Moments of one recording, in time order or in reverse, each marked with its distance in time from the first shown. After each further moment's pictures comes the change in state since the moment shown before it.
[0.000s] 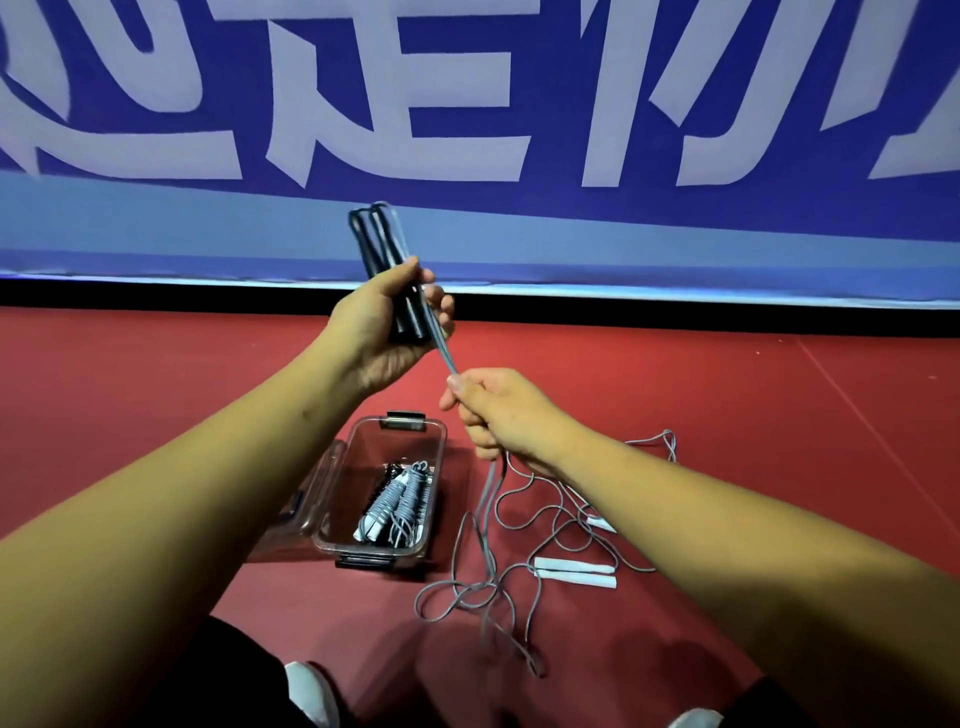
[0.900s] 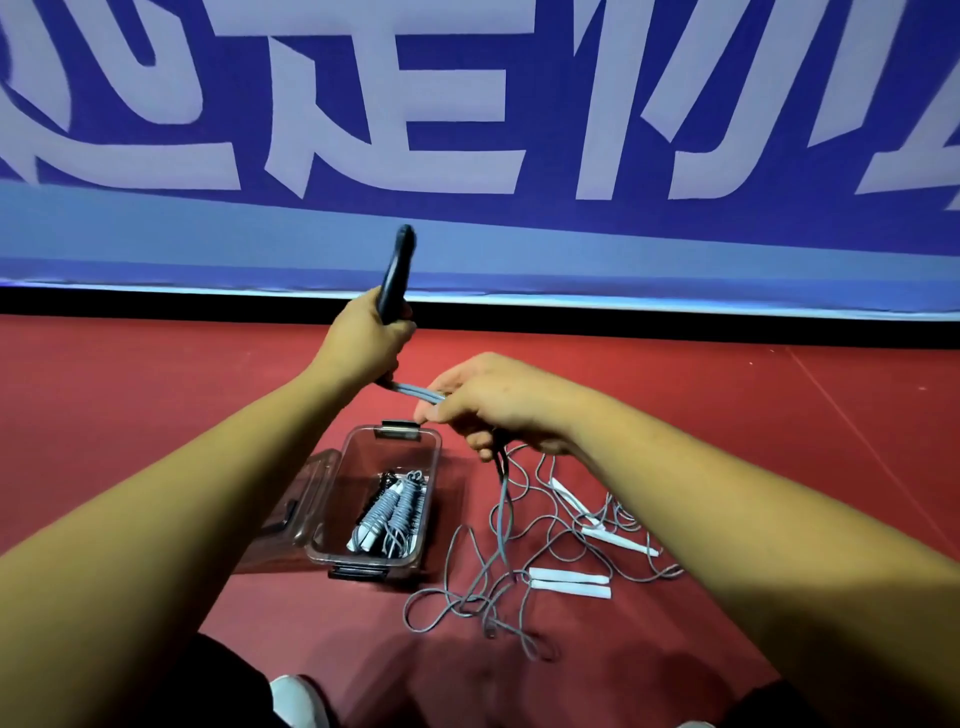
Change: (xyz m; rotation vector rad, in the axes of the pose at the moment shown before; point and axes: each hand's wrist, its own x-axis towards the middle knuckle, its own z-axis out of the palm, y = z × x) left_hand 0.012 -0.003 -0.031 1.116 0.286 0.363; right_hand -0.020 -0.061 -0.002 -0.279 -0.182 0.172
